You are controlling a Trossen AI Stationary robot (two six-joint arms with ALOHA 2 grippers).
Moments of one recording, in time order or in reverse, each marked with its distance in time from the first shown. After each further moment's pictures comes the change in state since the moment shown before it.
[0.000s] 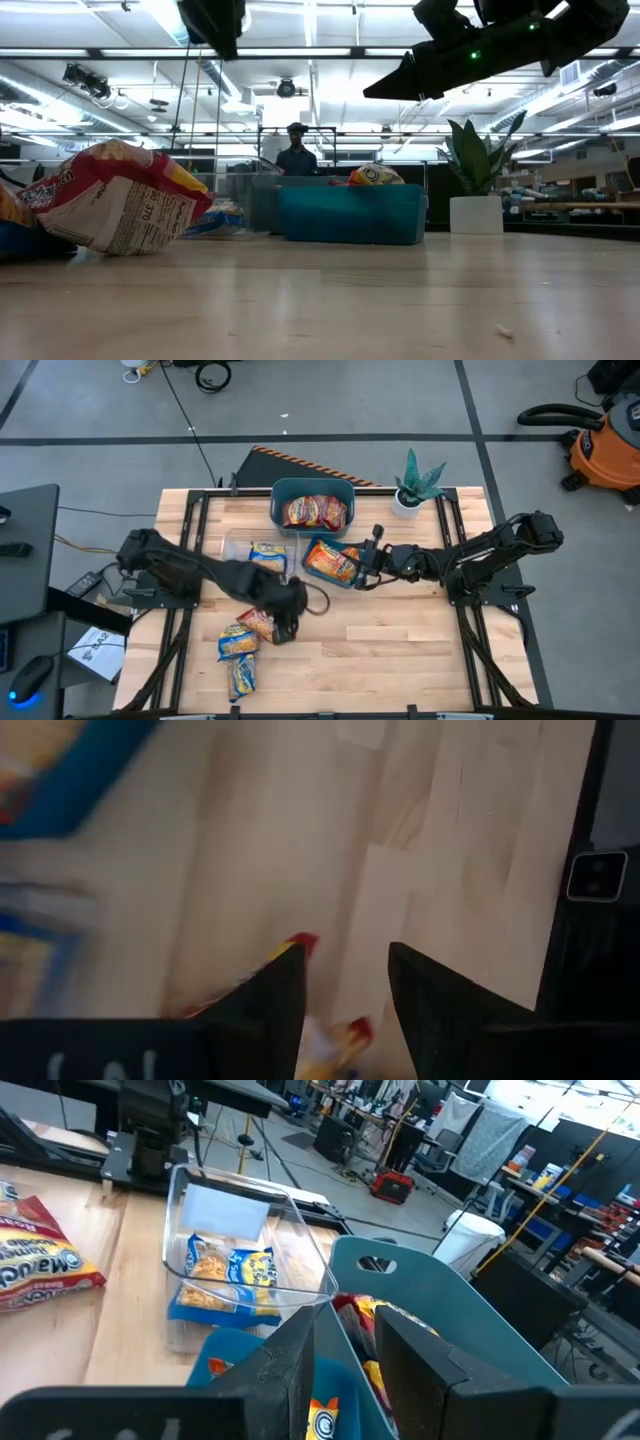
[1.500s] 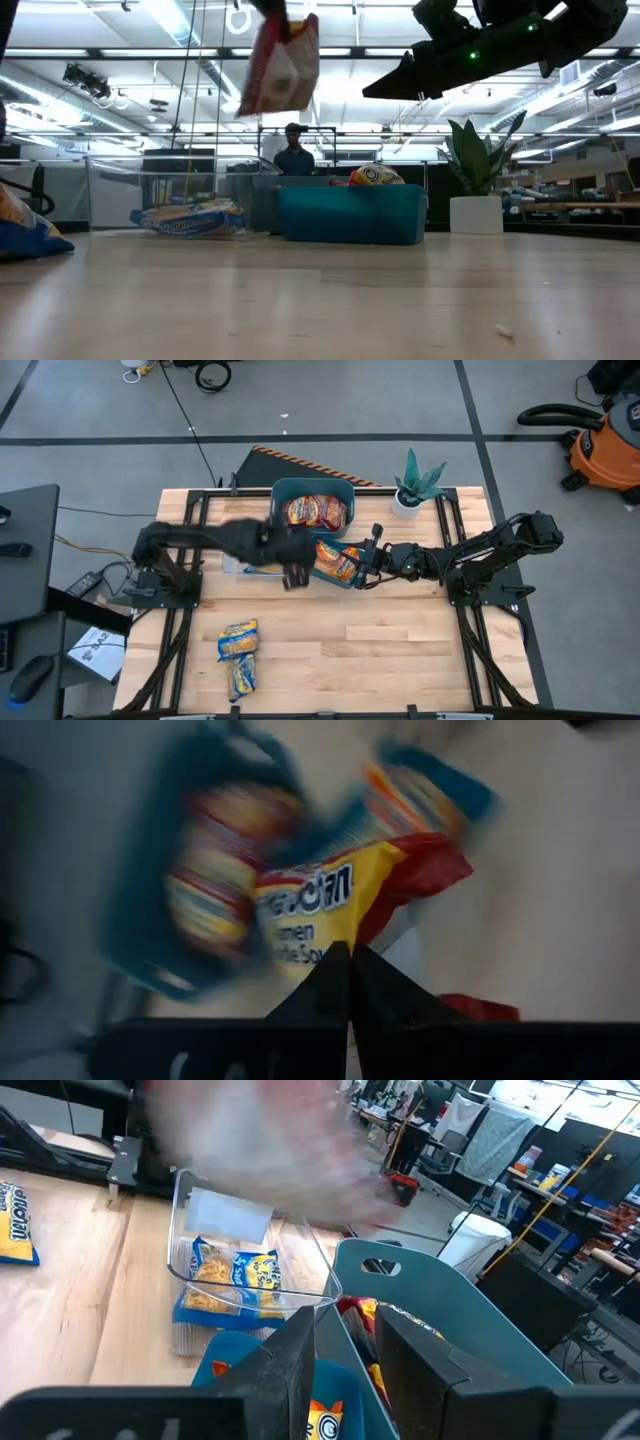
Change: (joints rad) left arm 0.202 0.080 0.422 -0.337 -0.453 0.306; right arm -0.008 0.000 0.000 0.005 -0.025 0.006
